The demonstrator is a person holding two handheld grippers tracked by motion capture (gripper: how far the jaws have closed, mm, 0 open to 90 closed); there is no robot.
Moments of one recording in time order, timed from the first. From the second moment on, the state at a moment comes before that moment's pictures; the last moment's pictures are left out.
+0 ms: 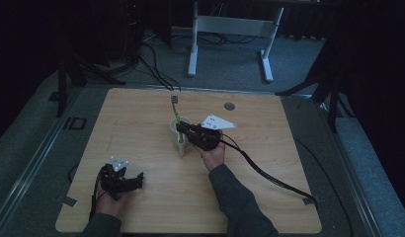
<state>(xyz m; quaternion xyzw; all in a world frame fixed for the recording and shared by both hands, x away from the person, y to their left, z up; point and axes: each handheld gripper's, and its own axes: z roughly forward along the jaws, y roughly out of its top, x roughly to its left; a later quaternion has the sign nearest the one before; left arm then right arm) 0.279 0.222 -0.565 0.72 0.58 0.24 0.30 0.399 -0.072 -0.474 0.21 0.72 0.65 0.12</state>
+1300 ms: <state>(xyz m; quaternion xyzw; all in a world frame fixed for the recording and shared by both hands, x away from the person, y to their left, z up) 0.279 0.222 -0.564 0.72 0.58 0.23 0.30 0.397 -0.069 -0.497 0.22 0.74 0.63 0.12</state>
